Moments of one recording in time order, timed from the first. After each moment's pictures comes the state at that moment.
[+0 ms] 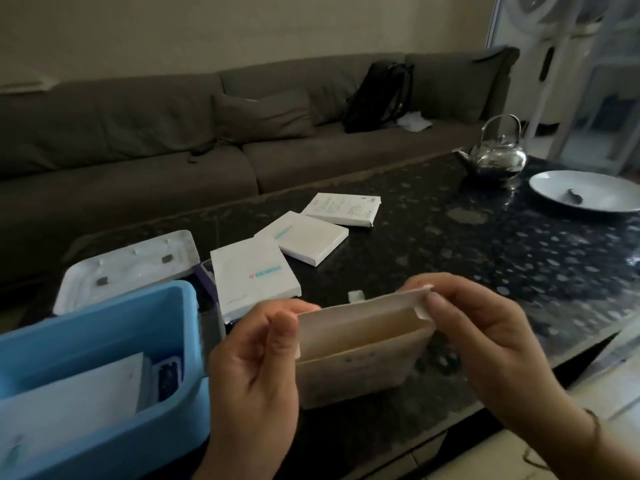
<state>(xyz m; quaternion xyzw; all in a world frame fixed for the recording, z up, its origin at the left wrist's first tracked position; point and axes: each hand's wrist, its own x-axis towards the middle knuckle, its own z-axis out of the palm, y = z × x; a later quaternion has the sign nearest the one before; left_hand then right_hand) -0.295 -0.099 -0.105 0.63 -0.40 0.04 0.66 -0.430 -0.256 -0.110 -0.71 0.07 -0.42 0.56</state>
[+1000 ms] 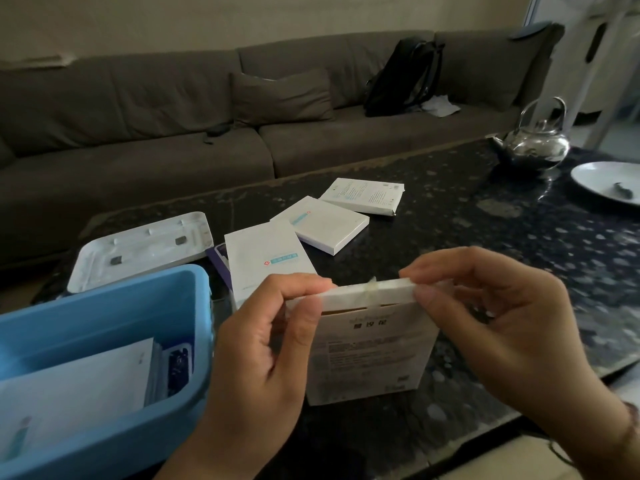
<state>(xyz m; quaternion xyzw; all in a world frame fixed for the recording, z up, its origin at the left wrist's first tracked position) -0.267 -0.097 -0.109 0.66 -0.49 0.06 0.57 -0.406 -0.256 -0.092 -0.82 0.09 -0.43 0.38</state>
